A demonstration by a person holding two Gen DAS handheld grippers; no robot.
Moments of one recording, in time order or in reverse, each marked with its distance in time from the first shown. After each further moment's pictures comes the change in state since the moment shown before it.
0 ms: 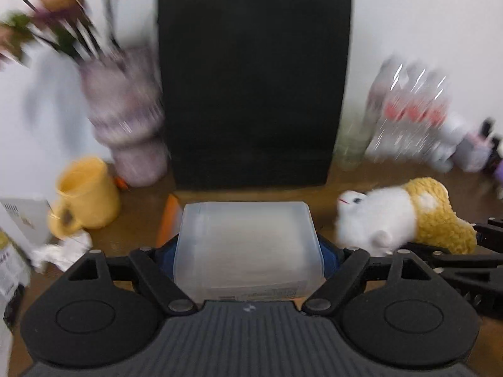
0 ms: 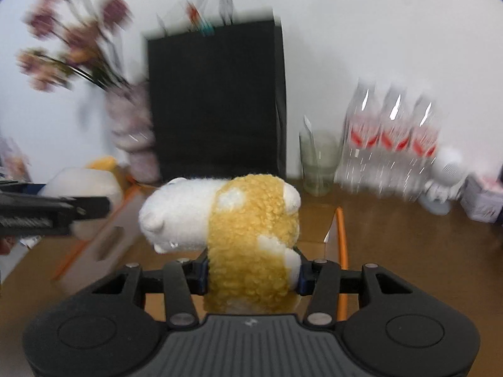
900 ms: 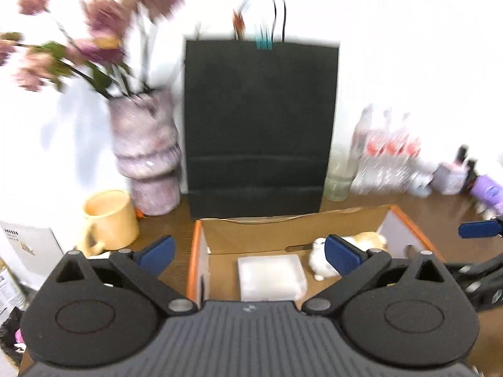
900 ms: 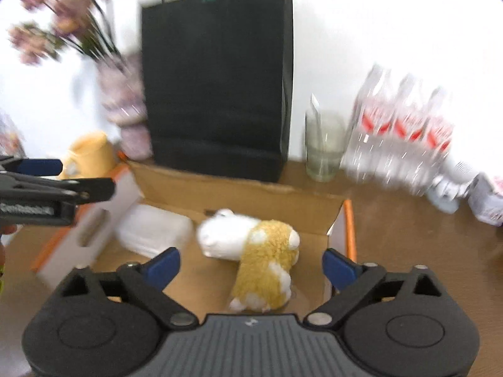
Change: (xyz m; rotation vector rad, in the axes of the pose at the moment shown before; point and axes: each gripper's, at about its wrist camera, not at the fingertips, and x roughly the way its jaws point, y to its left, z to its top) left arm -0.110 0.040 -0.056 0.011 -0.285 -0.063; right arm -0.036 0.006 -0.014 -0.063 -0.032 0.021
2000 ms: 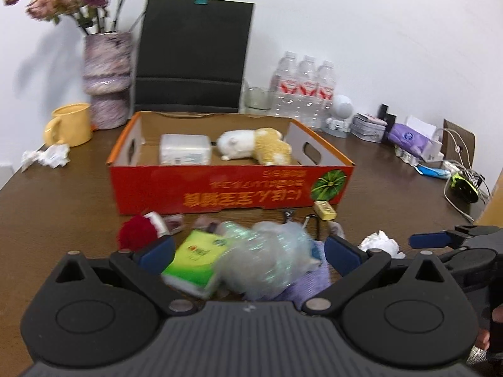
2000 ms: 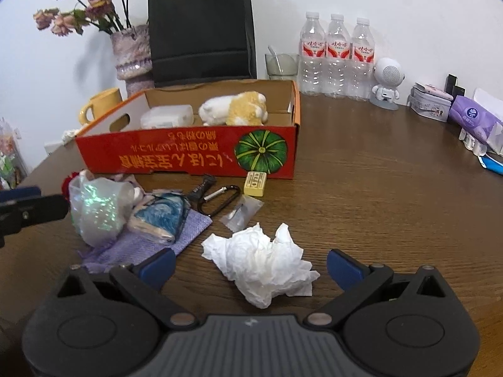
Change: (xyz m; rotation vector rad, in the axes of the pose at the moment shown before) left arm -0.092 -0.057 -0.140 -0.021 0.088 -0.205; right arm -0.097 0.019 -0.194 0.116 0.063 -0.081
